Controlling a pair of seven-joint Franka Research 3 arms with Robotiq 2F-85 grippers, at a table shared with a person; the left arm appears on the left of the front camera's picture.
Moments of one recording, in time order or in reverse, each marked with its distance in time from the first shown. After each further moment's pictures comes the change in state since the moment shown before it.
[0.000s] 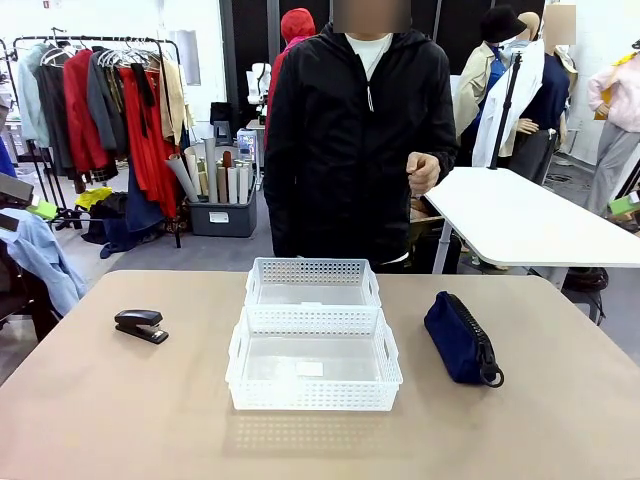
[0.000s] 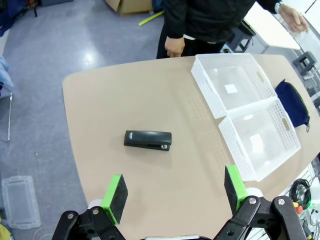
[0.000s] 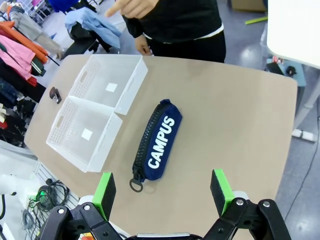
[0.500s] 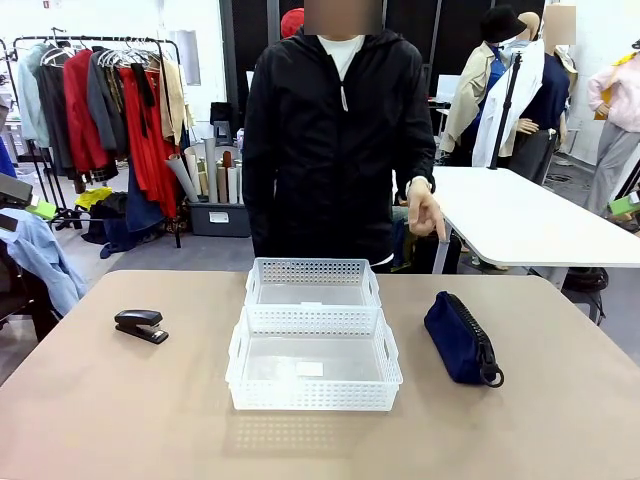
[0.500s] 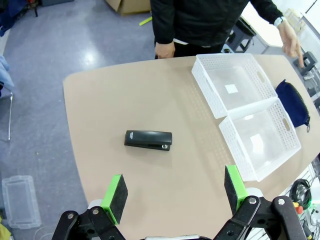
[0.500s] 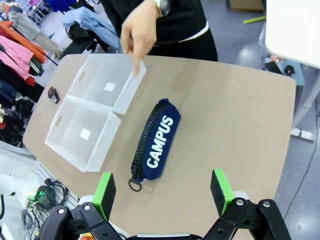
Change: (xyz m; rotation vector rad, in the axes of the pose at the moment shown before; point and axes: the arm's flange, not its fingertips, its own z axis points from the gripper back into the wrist) left arm 0.000 0.000 0.000 0.002 0.000 0.000; right arm 0.000 0.001 0.000 -0.007 0.003 0.000
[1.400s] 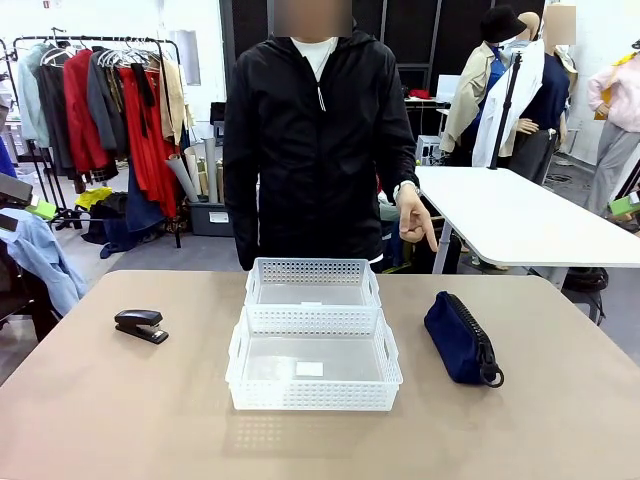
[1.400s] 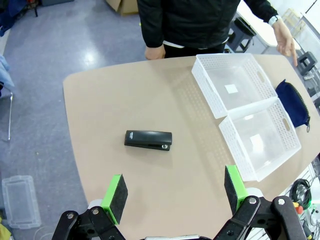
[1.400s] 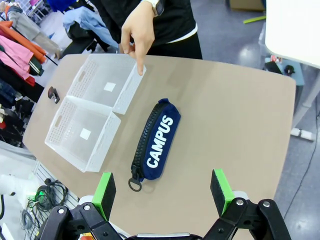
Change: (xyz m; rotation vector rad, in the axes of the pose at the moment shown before) left arm 0.000 0.000 0.000 0.000 0.000 0.000; right arm 0.000 0.000 0.000 0.000 0.001 0.000
